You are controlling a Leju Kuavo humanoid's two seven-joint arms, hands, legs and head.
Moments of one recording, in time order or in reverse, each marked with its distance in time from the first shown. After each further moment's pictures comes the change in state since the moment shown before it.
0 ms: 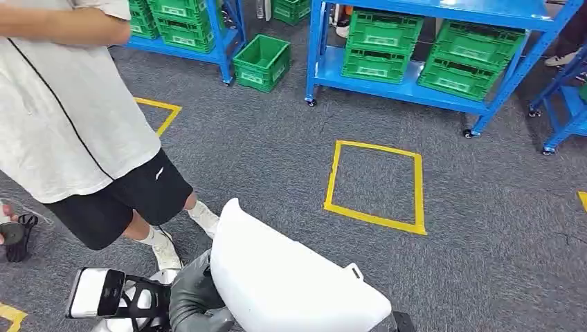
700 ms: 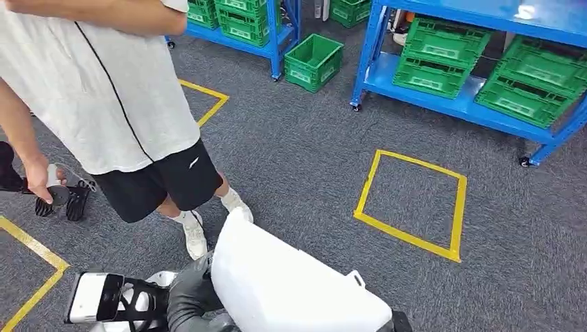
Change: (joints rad) left arm 0.002 0.012 0.001 -0.011 -0.012 0.012 0.011; right arm -0.007 0.022 0.002 0.002 0.002 0.014 -0.001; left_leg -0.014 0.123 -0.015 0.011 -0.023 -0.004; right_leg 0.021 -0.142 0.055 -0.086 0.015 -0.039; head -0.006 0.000
